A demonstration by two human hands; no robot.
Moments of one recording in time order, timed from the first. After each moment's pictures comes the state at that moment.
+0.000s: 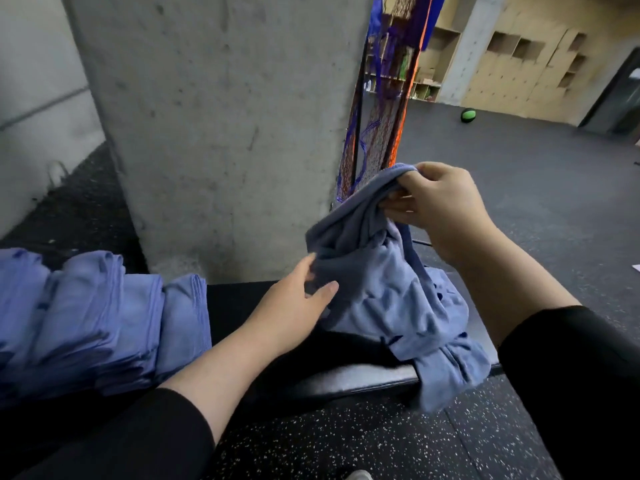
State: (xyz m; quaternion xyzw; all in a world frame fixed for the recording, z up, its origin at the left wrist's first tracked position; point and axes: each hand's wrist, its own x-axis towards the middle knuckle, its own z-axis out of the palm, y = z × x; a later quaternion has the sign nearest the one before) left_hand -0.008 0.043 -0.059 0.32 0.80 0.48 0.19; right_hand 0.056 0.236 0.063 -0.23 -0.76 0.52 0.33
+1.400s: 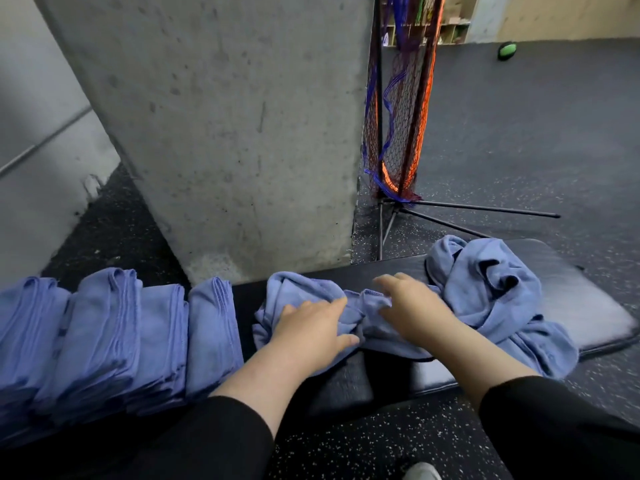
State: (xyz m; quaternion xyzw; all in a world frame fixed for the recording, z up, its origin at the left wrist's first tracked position) left_hand -0.052 0.063 -0.135 0.42 0.90 0.03 0.16; right_hand 0.028 0.242 -0.156 -0.23 -0.97 0.12 0.00
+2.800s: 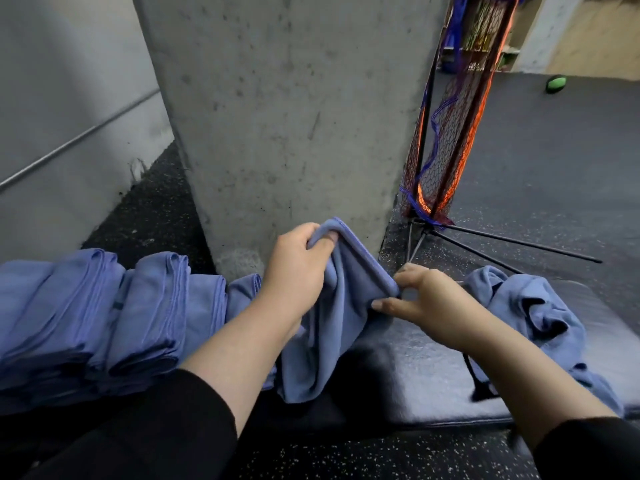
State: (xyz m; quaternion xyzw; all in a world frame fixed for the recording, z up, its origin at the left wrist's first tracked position) left_hand -0.090 0.023 -0.055 0.18 0.75 0.63 0.07; right_hand 0.012 0.207 -0.076 -0.10 -0.94 0.32 0.06
